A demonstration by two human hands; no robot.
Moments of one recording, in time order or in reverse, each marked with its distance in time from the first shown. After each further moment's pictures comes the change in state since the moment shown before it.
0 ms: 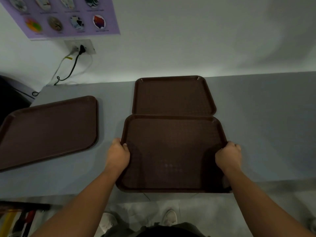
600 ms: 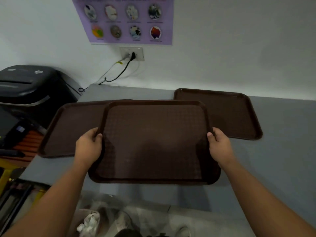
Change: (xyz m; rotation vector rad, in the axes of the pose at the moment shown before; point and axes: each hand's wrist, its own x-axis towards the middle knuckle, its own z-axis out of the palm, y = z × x) left_hand 0.063 -0.106 -0.182 -0.014 0.270 -0.062; right_hand -0.041 -0.183 0.039 0.509 -0.280 -0.470
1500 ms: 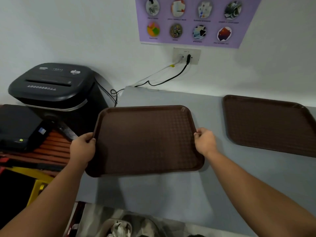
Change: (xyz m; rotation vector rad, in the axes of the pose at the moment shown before) left_hand 0.181 -0.200 -0.119 -0.007 0.010 -0.190; right_hand 0.037 -0.120 0.289 -0.255 -0.039 0.112
